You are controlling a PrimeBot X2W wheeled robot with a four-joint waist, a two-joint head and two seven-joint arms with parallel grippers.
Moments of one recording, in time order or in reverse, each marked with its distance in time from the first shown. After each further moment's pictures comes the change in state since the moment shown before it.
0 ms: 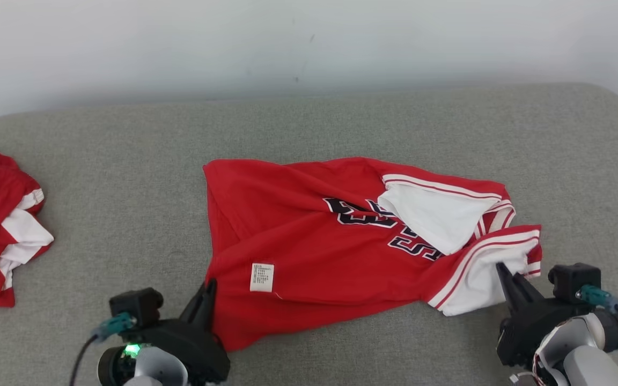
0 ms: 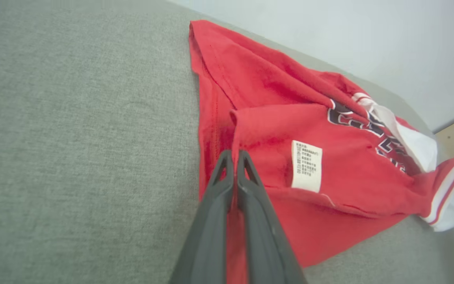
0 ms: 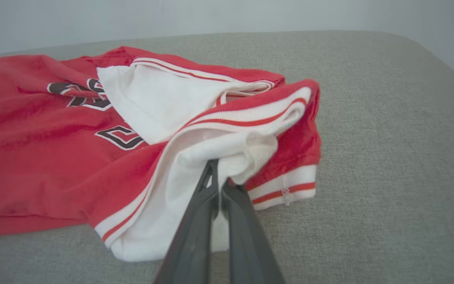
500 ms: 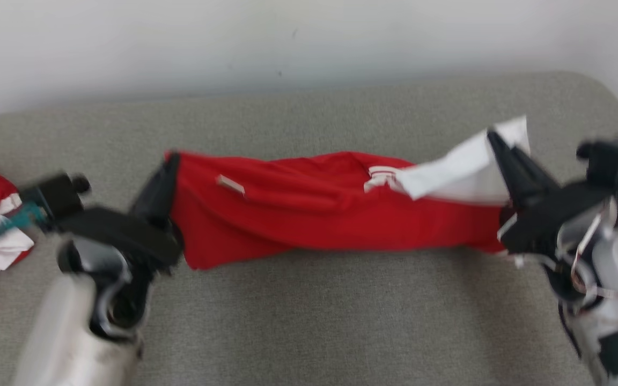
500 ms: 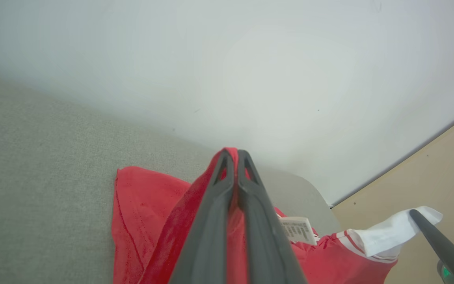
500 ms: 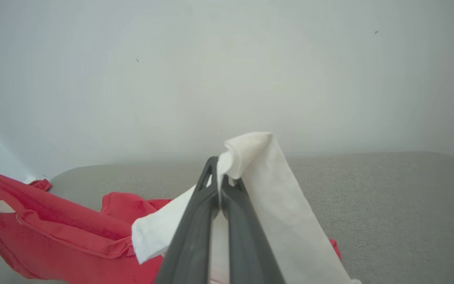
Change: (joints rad) left arm -0.181 0.024 0.147 -0.219 -0.250 -0.057 0.122; right arm -0.176 -0.058 0.041 -0.351 0.284 0.000 0.160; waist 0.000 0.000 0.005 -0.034
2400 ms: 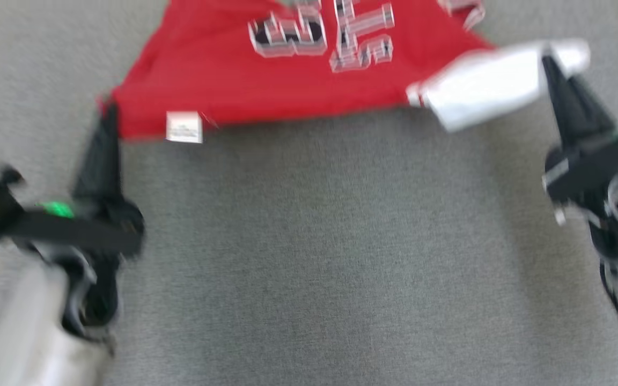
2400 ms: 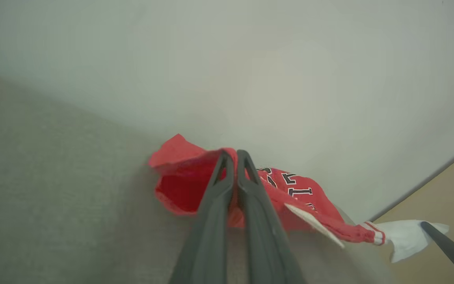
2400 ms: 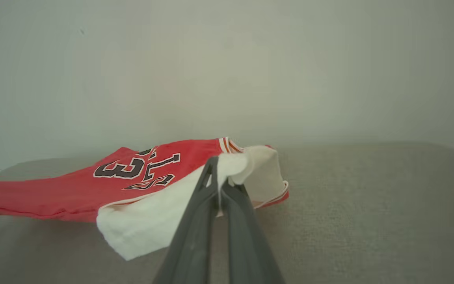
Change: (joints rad) left arm -0.085 0.135 -0.052 -0.016 -0.071 -0.072 -0.297; right arm -0.191 -0.137 0.053 0.041 0.083 0.000 -0.100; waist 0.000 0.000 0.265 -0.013
